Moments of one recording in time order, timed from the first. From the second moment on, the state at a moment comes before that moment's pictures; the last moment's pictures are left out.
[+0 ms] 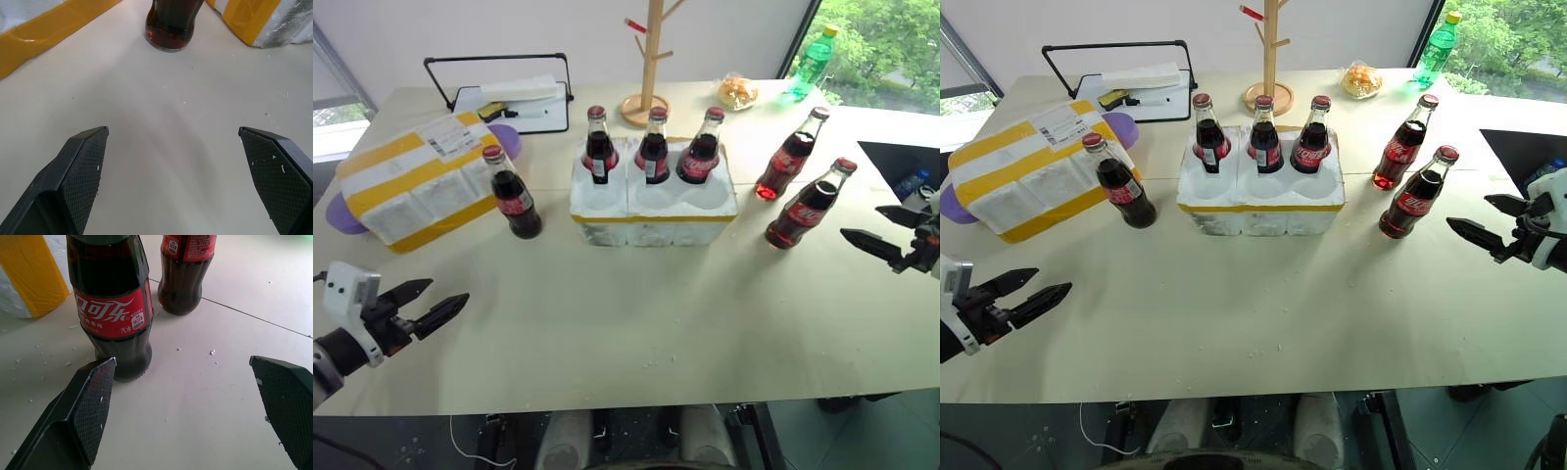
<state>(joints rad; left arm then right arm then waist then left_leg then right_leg) 0.31 0.75 0.67 -0.35 -0.71 0.69 -0.80 -0.28 -1.01 -0.44 0.40 0.39 0.32 1.07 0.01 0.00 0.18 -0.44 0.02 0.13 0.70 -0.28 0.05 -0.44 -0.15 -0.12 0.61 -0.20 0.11</state>
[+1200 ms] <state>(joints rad) -0.19 0.92 0.42 -0.05 -0.67 0.65 -0.95 -0.33 -1.15 -0.63 -0.28 0.97 0.95 1.13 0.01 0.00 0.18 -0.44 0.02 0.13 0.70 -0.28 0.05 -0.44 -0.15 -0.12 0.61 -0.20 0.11</state>
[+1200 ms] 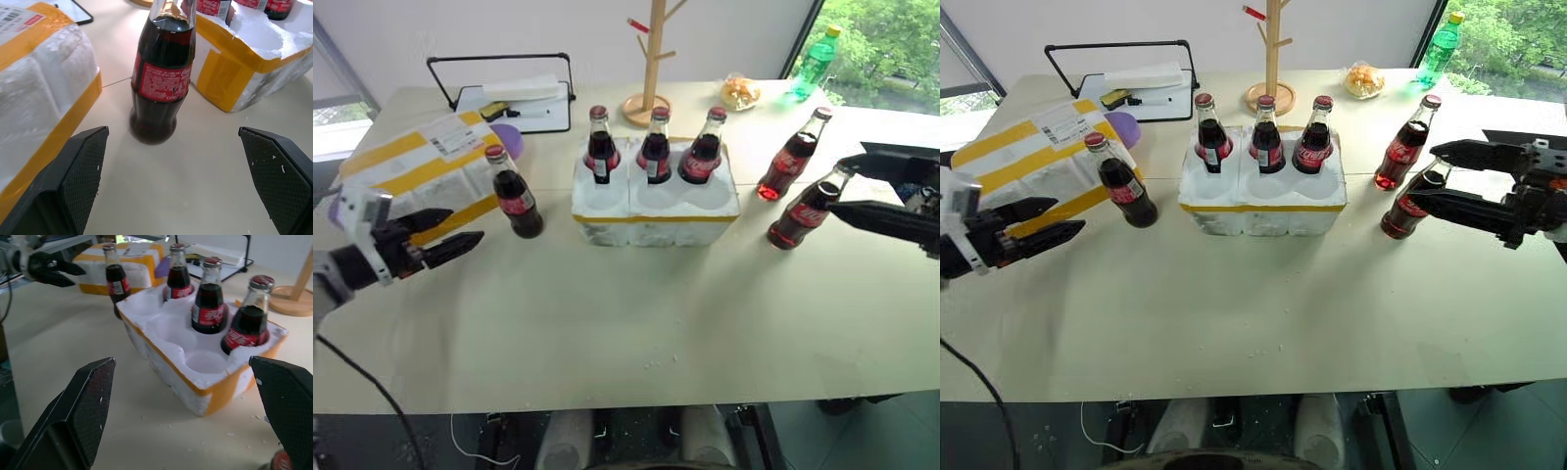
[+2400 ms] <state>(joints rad) -0.63 0.70 0.13 0.39 -0.40 0.42 -1.03 -0.41 -1.07 -0.52 -0.41 1.14 0.95 0.88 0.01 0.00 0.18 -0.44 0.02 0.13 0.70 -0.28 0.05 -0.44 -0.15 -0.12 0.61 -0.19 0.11</state>
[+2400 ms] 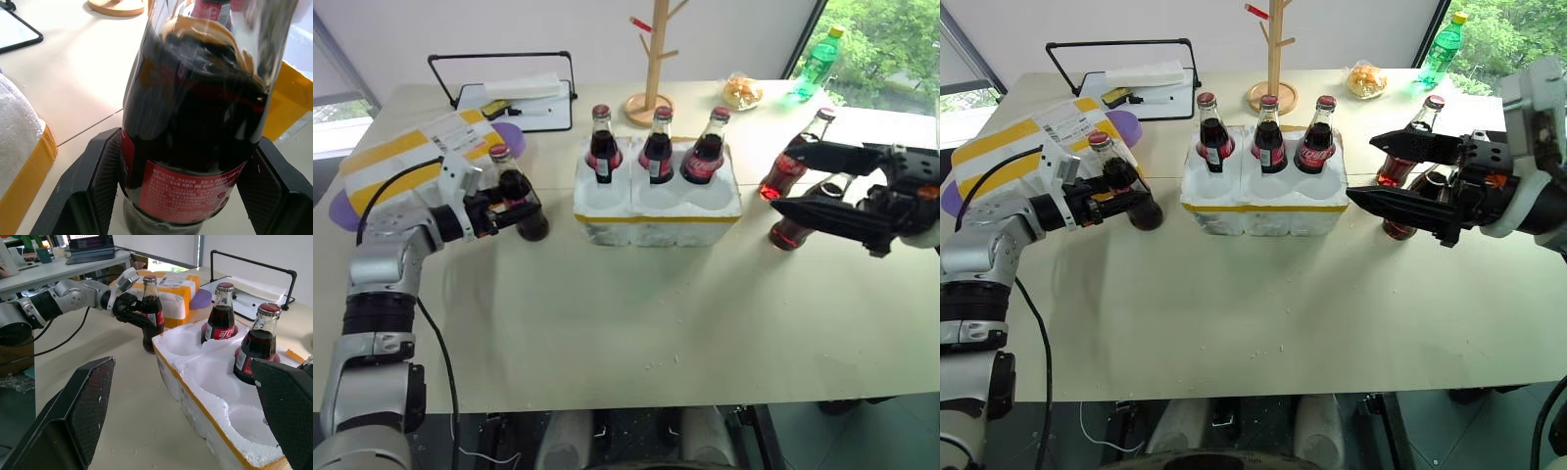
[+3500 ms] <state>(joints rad) -1.11 0.51 -0.11 0.67 -0.27 0.36 -1.34 -0.29 -1.00 -0.52 -0.49 1.15 0.92 0.73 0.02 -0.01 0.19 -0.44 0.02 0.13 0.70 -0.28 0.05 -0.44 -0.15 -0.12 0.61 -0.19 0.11</state>
